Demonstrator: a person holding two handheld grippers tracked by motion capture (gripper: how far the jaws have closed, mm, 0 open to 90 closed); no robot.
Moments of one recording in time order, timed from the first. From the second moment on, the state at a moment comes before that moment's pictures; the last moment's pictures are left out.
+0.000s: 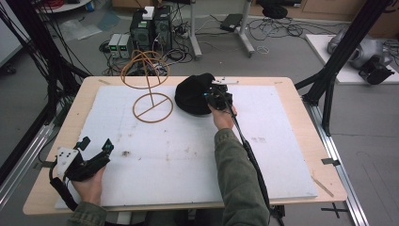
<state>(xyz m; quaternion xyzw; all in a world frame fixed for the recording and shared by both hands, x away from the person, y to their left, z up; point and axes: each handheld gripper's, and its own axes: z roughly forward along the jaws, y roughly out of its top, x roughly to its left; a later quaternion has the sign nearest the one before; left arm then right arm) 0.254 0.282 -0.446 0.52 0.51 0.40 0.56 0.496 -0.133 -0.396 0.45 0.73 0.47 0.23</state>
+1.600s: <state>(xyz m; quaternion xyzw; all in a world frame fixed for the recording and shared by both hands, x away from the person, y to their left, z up) 0.256 0.279 -0.446 0.52 0.51 0.40 0.56 0.445 -0.133 -0.270 0.38 0.59 0.64 0.31</state>
